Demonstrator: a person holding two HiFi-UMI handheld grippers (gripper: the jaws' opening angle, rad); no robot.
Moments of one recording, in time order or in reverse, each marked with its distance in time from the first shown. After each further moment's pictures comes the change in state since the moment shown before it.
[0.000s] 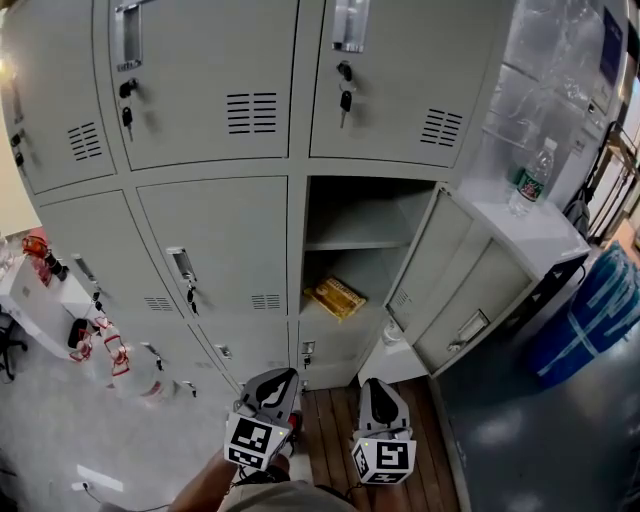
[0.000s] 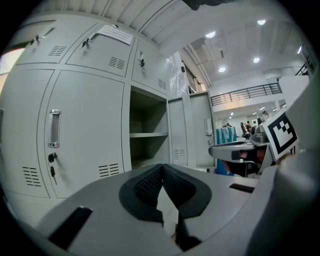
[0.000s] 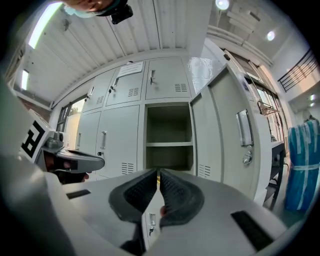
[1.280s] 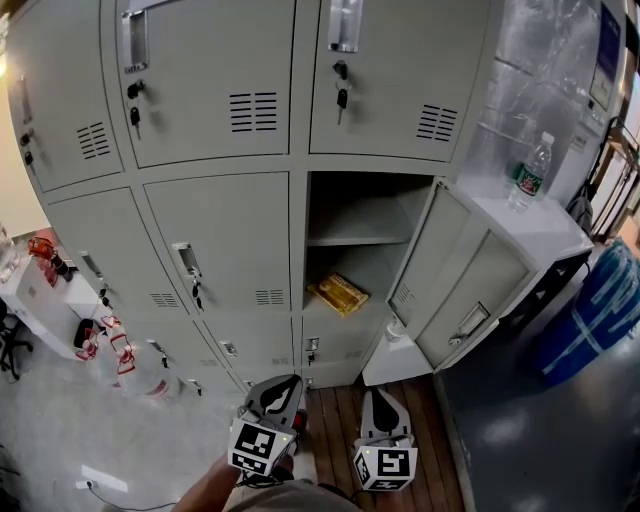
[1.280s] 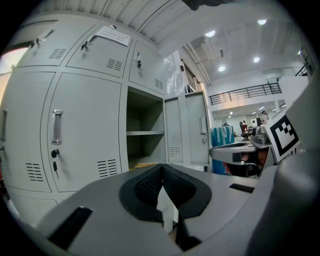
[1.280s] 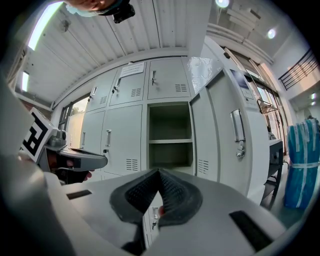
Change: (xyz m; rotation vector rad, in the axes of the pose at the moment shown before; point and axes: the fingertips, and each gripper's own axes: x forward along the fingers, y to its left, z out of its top) left arm -0.017 -0.020 -0.008 0.002 0.016 -0.003; right arm -0.027 0.005 -0.013 0.008 0.020 0.013
